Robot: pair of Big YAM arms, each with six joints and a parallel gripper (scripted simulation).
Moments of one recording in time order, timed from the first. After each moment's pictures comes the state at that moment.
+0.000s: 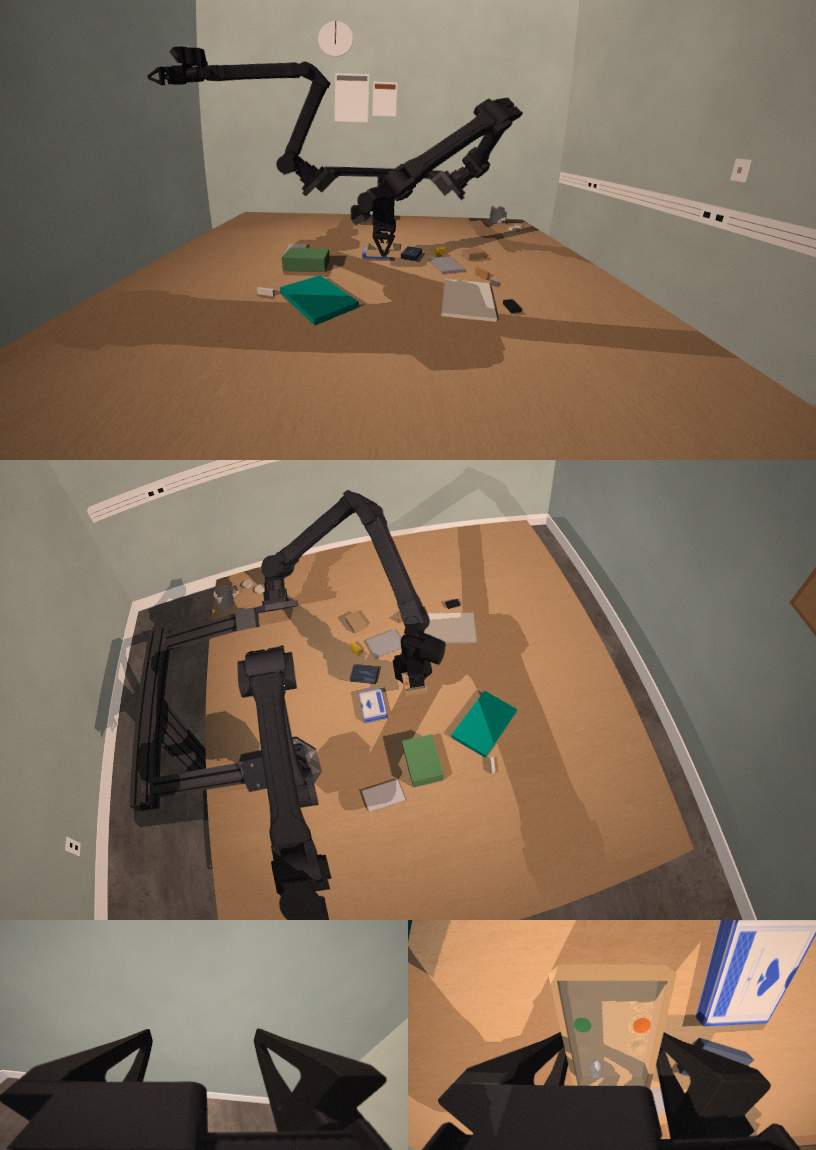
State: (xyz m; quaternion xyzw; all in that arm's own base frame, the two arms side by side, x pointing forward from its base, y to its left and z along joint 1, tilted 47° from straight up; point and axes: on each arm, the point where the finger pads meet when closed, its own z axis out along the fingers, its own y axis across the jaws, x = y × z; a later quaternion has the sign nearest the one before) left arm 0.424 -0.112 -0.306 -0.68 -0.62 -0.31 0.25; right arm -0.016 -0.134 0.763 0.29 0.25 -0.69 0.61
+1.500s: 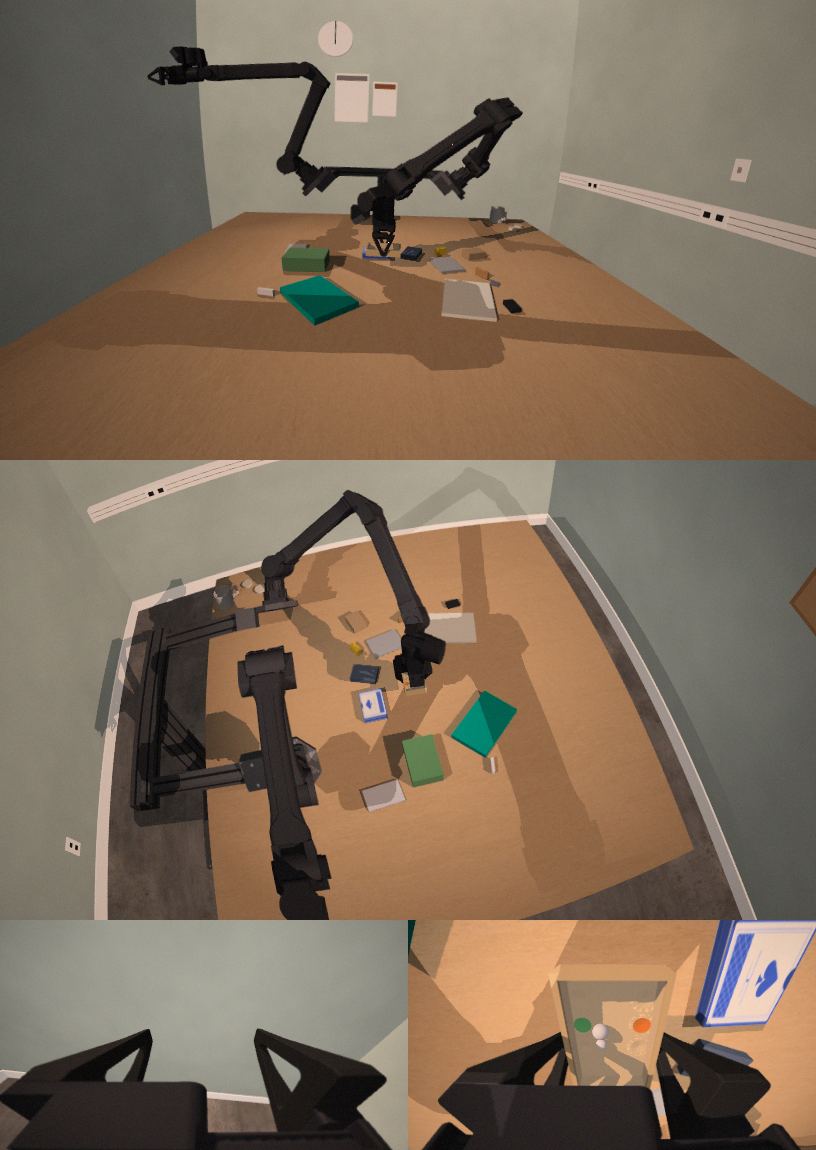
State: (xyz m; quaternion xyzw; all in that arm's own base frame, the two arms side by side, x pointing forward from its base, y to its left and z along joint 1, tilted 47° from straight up) left arm 0.425 -0.113 -0.306 -0.68 -0.62 -0.30 0.25; right arm -0.016 -0.134 0.763 0.29 0.25 -0.69 0.61
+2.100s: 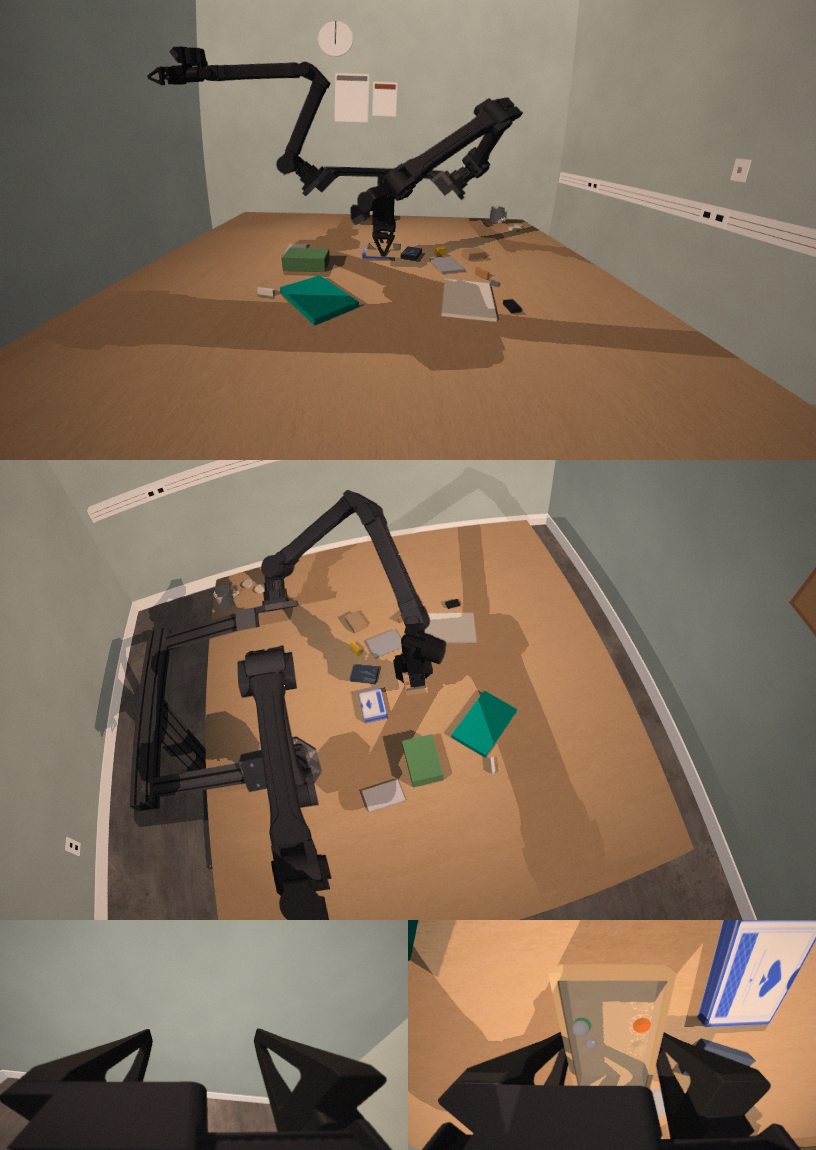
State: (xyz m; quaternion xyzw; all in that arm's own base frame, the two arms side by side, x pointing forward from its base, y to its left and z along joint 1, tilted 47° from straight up) left arm 0.427 -0.113 -0.306 -0.68 -0.62 -0.31 0.25; right arm -0.016 -0.134 0.763 0.29 0.25 -0.69 0.61
